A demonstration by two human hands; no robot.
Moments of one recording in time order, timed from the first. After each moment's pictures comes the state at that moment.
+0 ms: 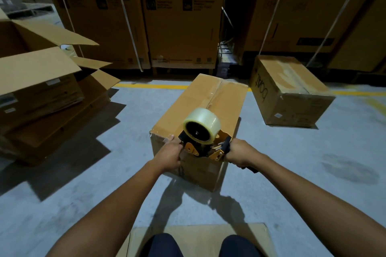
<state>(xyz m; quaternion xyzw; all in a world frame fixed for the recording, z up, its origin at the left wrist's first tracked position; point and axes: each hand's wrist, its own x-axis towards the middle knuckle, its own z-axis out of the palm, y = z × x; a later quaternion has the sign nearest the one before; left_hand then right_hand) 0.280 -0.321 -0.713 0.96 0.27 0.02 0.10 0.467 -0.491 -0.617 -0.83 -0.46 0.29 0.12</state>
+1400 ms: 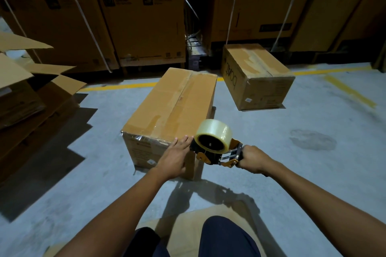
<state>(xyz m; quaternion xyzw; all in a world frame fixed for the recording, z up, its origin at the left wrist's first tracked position) 0.336 -0.404 -0.722 0.99 0.14 0.04 0.04 0.535 -0.608 -0.668 -0.87 -0.40 0.26 0.11</state>
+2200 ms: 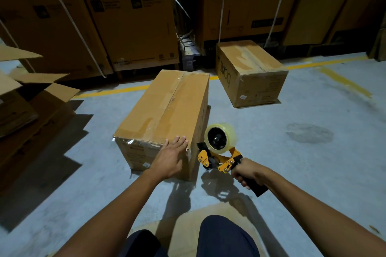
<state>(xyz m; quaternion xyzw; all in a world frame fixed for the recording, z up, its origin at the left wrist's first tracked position) 0.340 -0.414 -0.709 0.97 0.20 0.01 0.11 0.538 -0.629 -0.717 -0.80 -0.18 0.50 0.30</state>
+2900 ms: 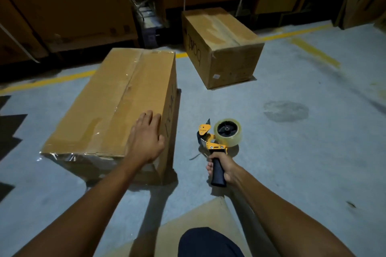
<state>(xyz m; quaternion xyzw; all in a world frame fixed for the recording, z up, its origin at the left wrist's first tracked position) 0.443 -0.383 -0.720 0.95 0.30 0.05 0.11 0.590 -0.592 -0.836 -0.58 0.16 0.54 0.59</state>
